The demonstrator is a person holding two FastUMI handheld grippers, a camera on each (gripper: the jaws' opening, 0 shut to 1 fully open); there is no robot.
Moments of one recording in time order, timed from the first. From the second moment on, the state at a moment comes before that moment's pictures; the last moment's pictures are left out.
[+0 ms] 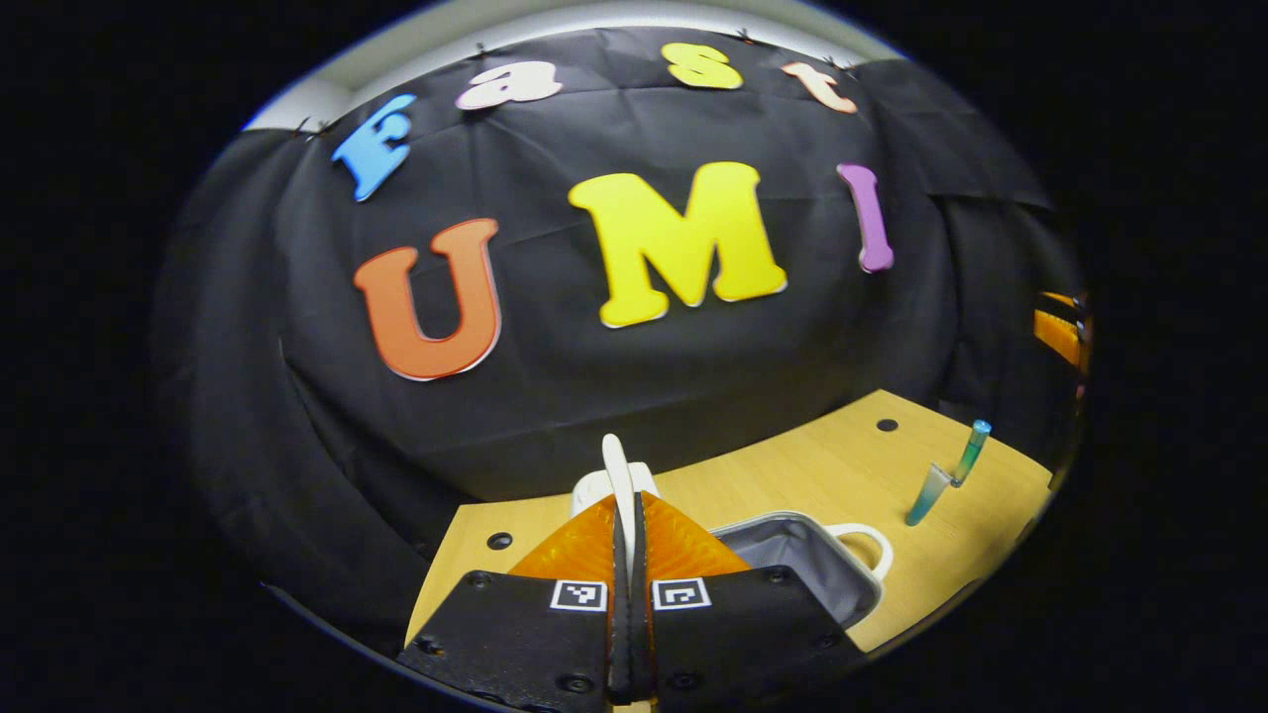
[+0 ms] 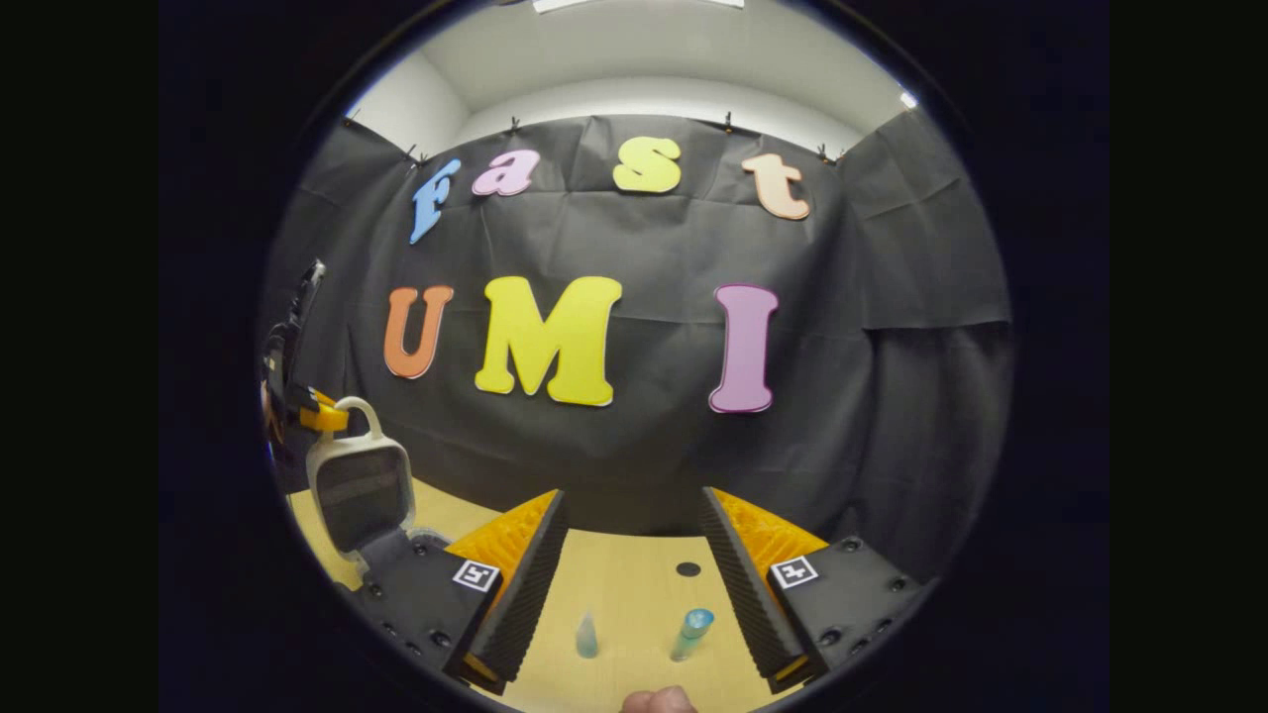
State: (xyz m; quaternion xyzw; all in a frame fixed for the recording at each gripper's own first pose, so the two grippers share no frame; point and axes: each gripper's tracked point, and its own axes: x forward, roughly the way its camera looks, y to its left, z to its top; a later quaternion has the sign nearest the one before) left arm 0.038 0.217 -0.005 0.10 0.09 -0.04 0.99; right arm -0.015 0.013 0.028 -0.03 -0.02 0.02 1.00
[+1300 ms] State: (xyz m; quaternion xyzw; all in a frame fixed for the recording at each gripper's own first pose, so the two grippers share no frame) left arm 0.038 0.403 -0.217 -0.07 0.23 0.08 0.97; right arm -0.018 0.115 -0.025 -0.12 0.04 0.08 0.99
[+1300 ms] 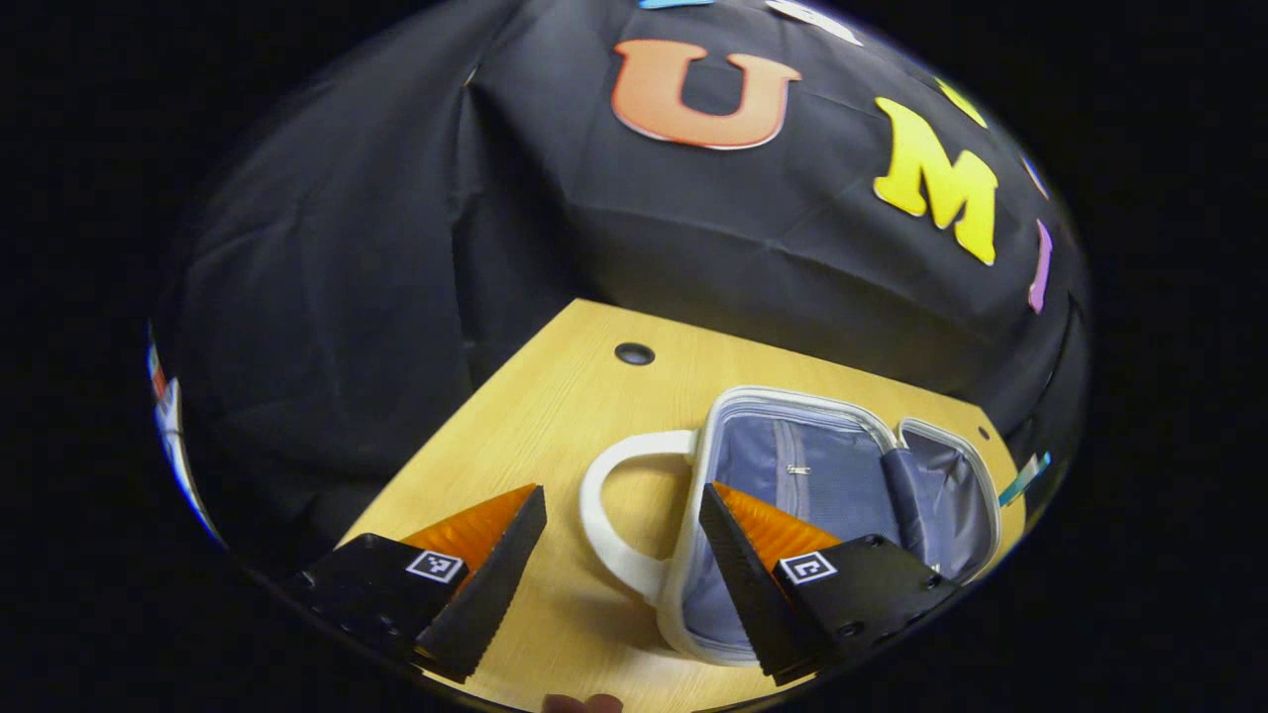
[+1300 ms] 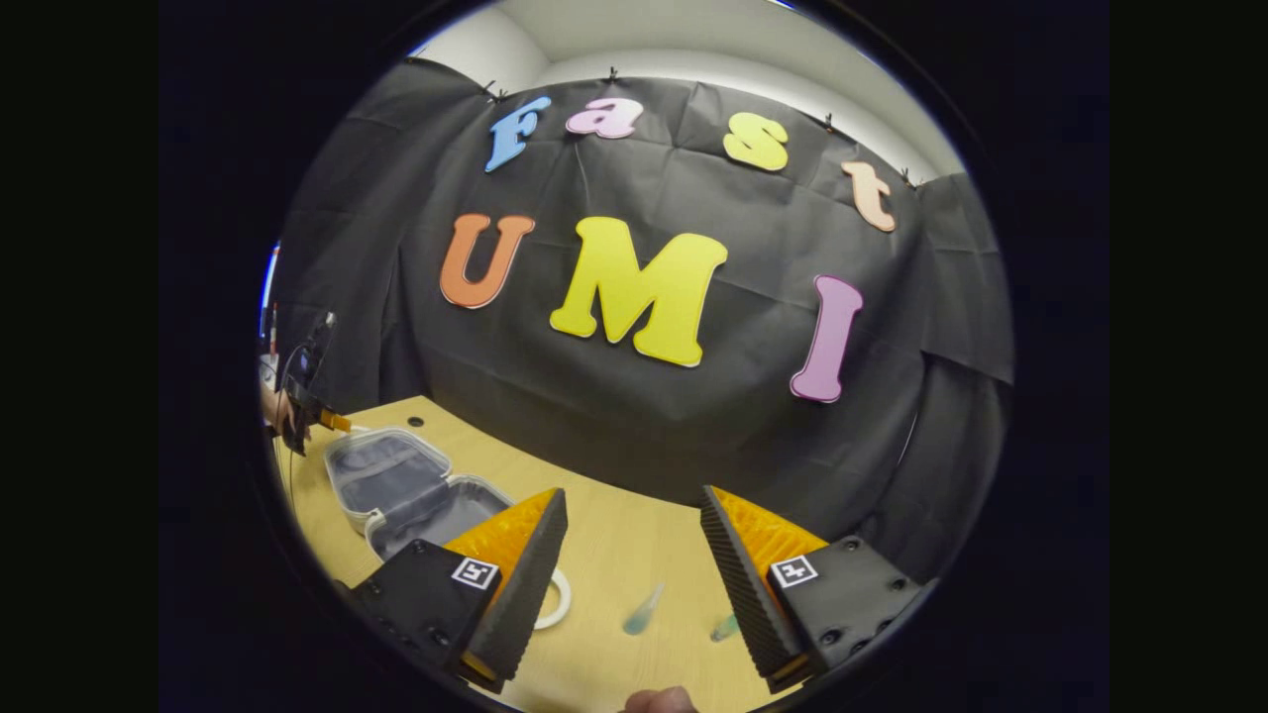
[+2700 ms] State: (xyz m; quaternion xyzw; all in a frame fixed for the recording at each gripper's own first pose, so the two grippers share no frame) left arm 0.005 -0.138 -0.141 -0.02 0.15 -0.11 0.98; right arm -0.022 -0.127 -0.122 -0.03 0.13 0.01 0.99
